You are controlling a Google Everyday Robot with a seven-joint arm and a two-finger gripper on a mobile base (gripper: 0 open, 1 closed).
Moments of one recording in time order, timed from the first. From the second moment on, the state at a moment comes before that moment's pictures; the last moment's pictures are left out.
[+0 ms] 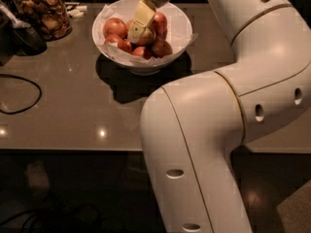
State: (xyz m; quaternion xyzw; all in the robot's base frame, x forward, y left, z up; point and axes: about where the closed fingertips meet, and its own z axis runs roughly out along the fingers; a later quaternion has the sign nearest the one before) arm 0.720 0.022 0.962 -0.58 0.78 0.09 0.21
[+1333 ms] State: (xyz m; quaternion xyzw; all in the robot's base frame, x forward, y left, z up) arm 0.737 0.035 0.959 -0.59 0.78 0.07 0.21
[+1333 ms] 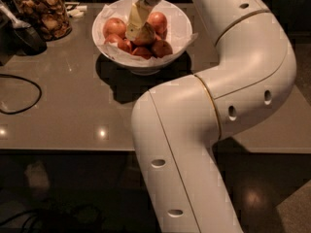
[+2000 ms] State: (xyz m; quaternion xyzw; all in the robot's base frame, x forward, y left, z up) arm 0.744 0.029 0.952 -0.58 0.78 0.06 0.21
